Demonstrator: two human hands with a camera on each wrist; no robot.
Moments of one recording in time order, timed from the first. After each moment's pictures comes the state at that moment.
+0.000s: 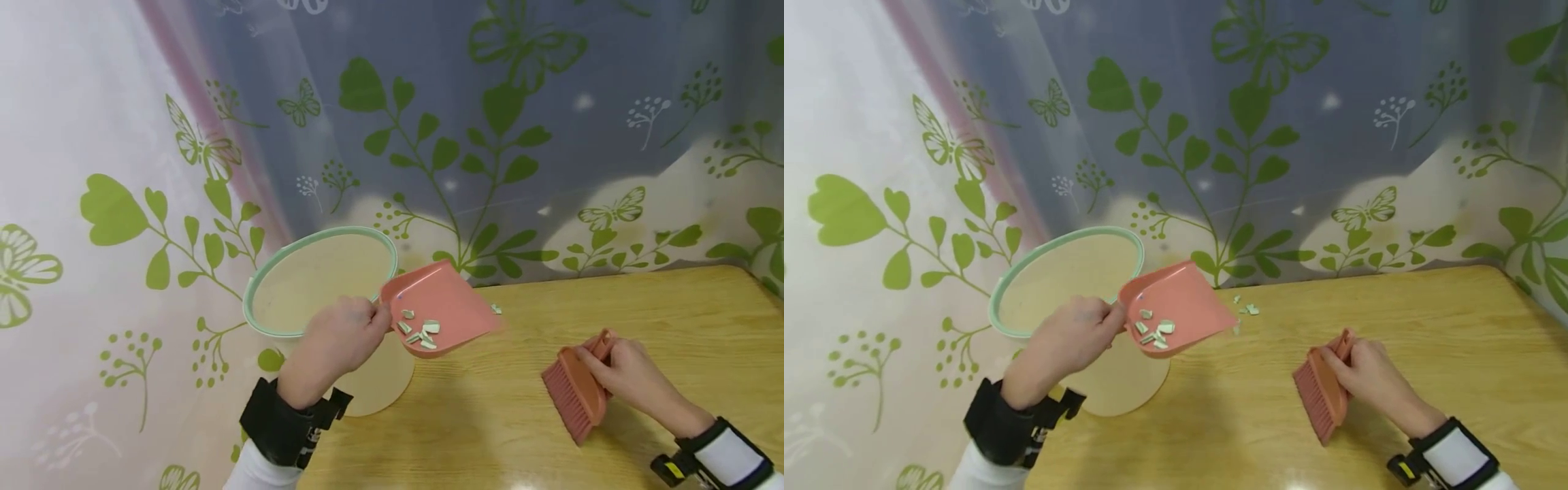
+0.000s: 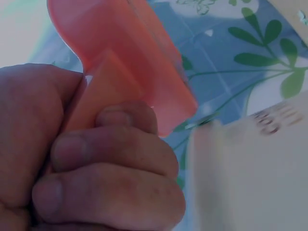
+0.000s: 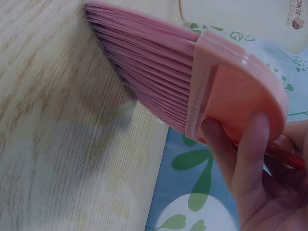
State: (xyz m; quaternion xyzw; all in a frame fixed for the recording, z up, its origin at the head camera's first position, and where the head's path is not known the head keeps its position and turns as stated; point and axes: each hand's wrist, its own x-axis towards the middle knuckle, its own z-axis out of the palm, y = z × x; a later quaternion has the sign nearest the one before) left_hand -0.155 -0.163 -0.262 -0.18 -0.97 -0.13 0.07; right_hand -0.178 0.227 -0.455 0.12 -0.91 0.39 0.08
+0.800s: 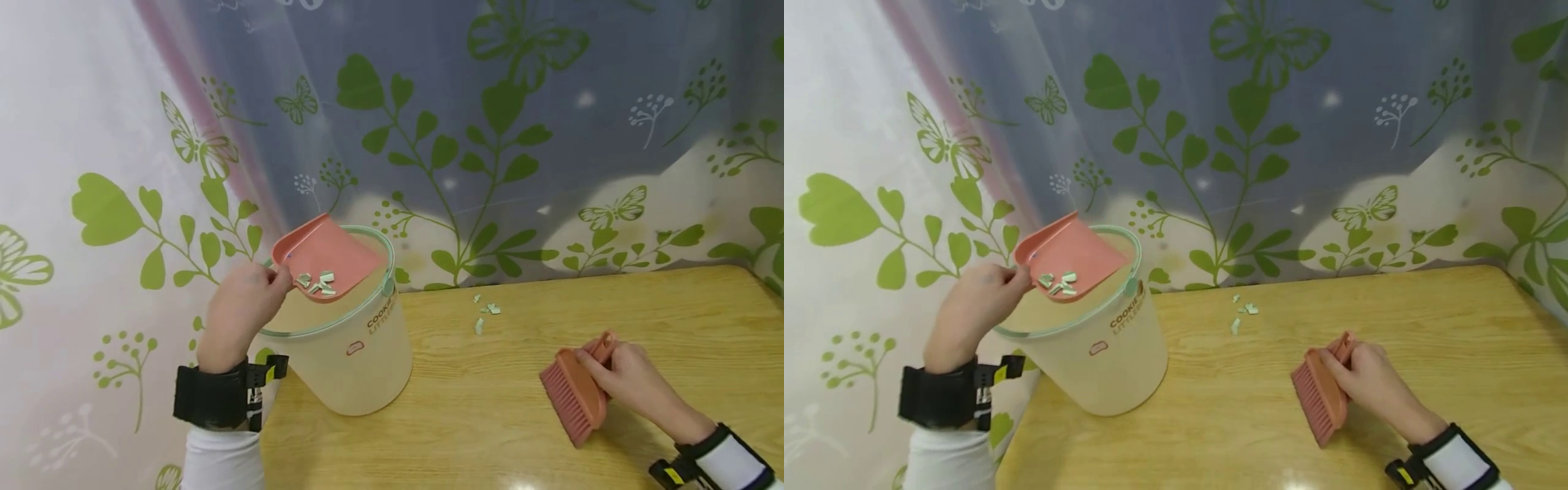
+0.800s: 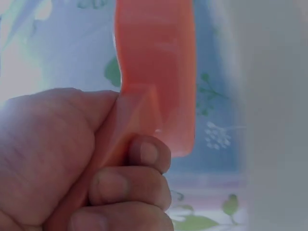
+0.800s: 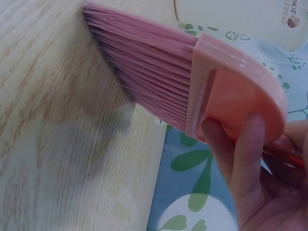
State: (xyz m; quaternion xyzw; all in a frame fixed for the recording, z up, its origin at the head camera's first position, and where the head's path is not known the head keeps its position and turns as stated) left_hand -0.175 -0.255 -0.225 -0.04 -0.98 -0.15 0.16; right_hand -0.176 0.226 -0.453 0.11 -0.91 0.40 0.08
